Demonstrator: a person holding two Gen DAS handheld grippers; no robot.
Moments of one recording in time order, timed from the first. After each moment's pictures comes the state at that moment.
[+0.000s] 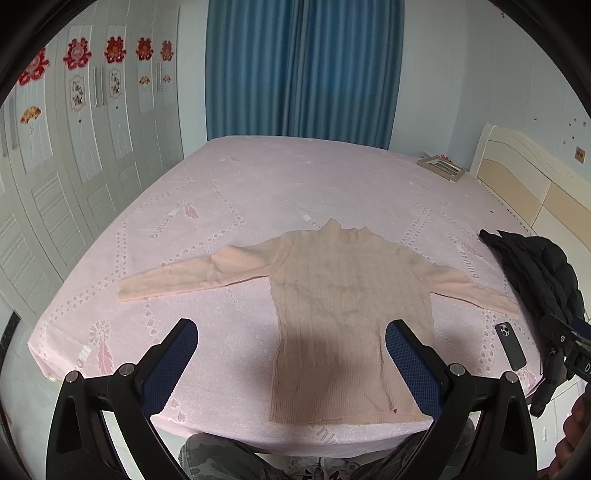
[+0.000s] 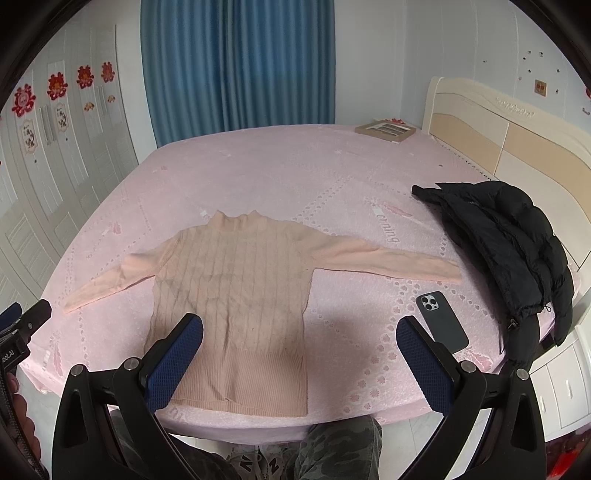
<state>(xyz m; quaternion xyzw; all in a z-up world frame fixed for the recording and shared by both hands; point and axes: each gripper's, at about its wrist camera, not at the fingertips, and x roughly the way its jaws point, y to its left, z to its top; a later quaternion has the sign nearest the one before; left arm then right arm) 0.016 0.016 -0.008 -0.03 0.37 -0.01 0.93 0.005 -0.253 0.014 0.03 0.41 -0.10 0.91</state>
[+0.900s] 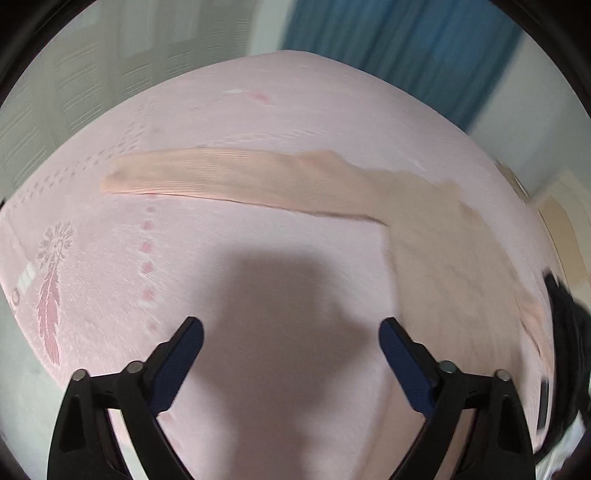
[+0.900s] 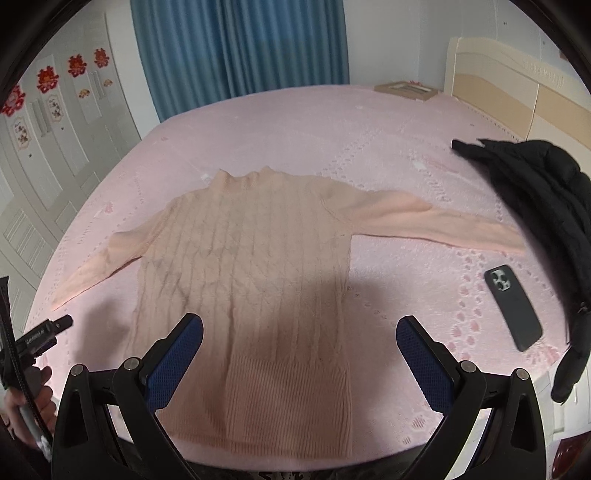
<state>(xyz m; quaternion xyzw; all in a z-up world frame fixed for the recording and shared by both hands) 0.139 0.169 -0.202 -0.19 0.47 0.09 0.86 0.095 -0.248 -0.123 0.07 0.46 -0.07 0.88</state>
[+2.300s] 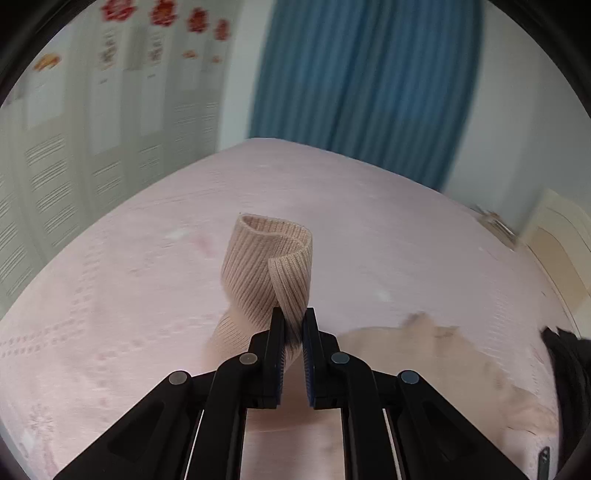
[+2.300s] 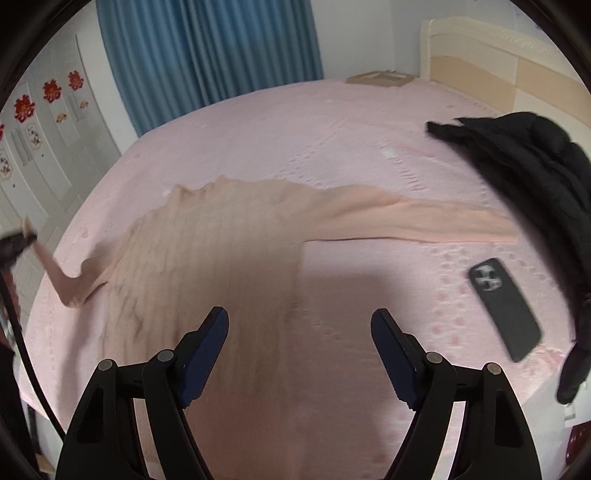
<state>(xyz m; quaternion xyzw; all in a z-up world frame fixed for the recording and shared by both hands) 0.316 0.087 -0.071 -0.11 0.33 0.04 0.94 0.102 -0.325 -0.136 0.10 0.46 -0.10 0.88</state>
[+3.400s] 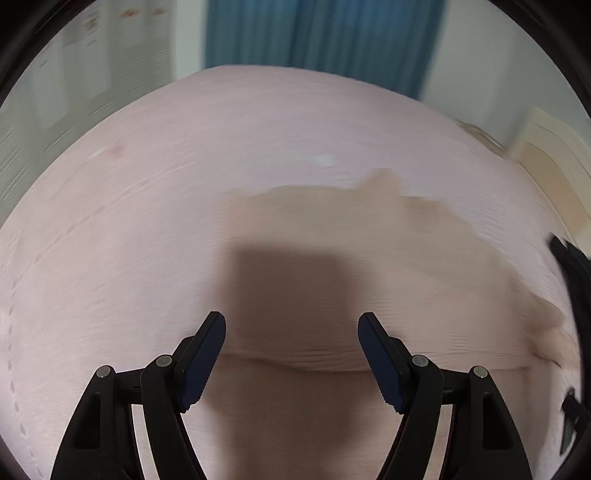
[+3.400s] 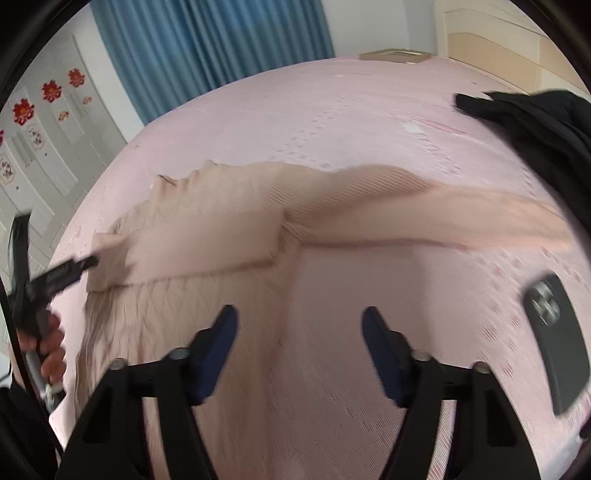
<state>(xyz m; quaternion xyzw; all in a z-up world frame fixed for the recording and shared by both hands) 0.290 0.009 -0.209 -0.08 0.46 0.02 0.88 0.185 -0.355 -0.212 0.12 0.48 -0.05 0.87</state>
